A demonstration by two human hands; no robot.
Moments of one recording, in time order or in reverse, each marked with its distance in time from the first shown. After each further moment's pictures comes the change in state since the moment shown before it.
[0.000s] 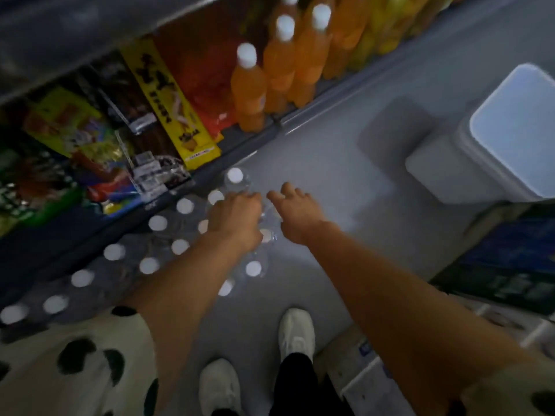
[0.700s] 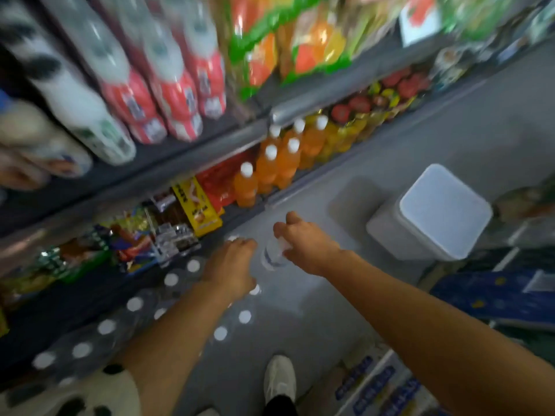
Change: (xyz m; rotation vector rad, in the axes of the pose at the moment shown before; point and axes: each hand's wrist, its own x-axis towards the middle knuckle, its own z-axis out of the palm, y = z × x) left_hand -0.072 0.005 -0.109 -0.197 0.055 0.074; right_hand -0.091 -0.007 -0.188 0.084 0.057 -0.087
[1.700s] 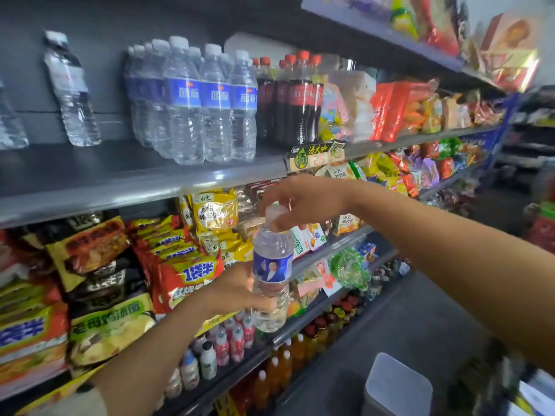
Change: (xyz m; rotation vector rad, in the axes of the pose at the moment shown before) left_hand -0.422 0.141 -0.454 -0.499 0.291 0.613; right_hand -0.425 -0.327 -0.565 -0.150 0.469 -0.300
